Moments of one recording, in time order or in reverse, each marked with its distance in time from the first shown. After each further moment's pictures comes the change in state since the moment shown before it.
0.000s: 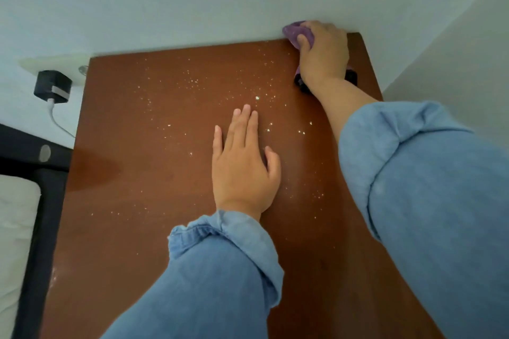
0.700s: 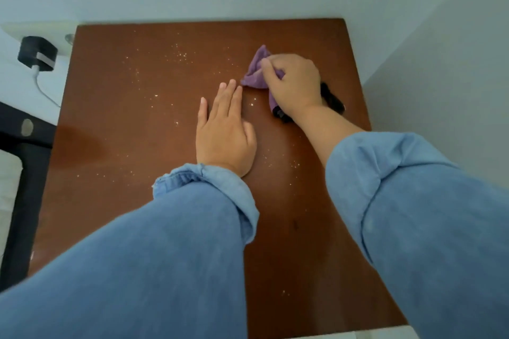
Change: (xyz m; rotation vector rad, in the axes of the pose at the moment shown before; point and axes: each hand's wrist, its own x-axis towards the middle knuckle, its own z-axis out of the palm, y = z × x) left_hand 0.006 -0.003 0.004 0.016 0.015 -0.004; right_hand -0.080 -0.008 -0.013 0.103 -0.126 -0.306
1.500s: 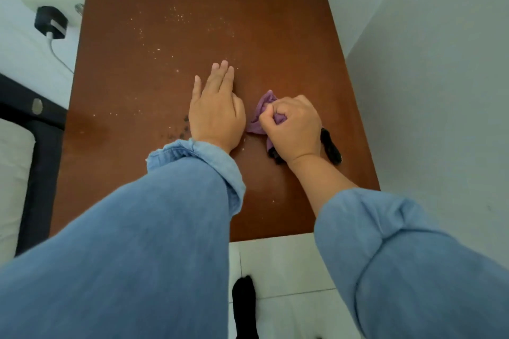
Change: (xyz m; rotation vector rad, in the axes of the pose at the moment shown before) left_hand -0.071 0.006 -0.023 0.000 0.011 0.060; right_hand -0.184 -0.043 -0.025 0.017 0.182 0.116
